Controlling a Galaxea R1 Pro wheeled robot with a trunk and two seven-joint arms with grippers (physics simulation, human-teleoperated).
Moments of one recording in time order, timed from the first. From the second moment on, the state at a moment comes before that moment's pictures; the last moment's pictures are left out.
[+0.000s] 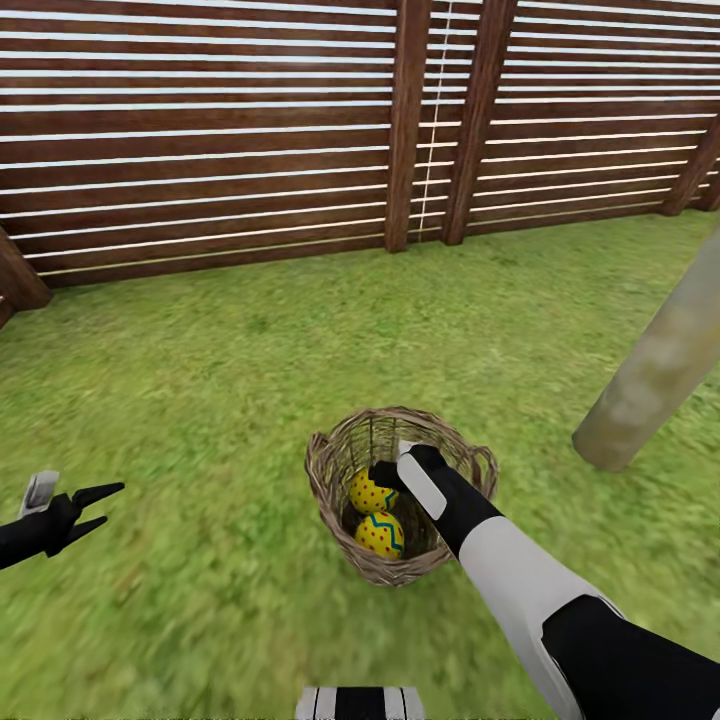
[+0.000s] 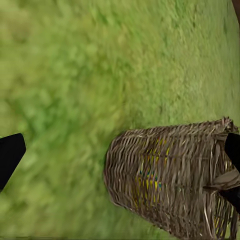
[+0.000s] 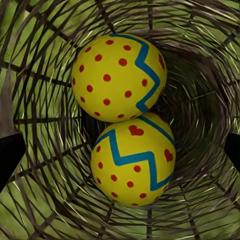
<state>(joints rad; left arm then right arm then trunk) -0.61 0.44 0.74 -0.85 0.06 1.03 -1.03 -0.96 0.17 0.39 -0.60 -0.73 0.64 -0.47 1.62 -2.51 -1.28</state>
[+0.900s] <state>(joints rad) -0.61 0.44 0.74 -0.85 0.06 1.04 -1.03 -0.96 0.17 0.39 -0.61 -0.73 0.57 -0.47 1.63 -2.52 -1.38</state>
